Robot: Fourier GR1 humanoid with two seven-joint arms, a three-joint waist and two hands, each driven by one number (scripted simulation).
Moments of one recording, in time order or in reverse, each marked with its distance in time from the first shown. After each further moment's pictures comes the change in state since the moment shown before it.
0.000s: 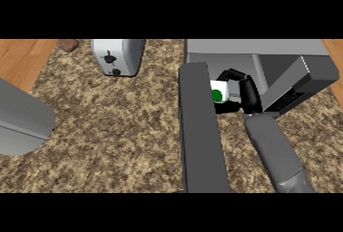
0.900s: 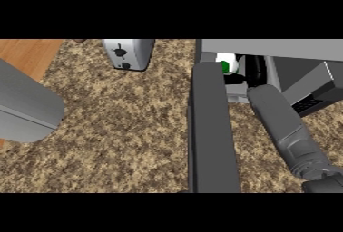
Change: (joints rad) left arm -0.070 0.022 -0.006 0.077 -0.021 -0.044 -0.025; right arm -0.361 -0.086 -0.119 0.495 0.092 -0.320 -0.040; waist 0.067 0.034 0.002
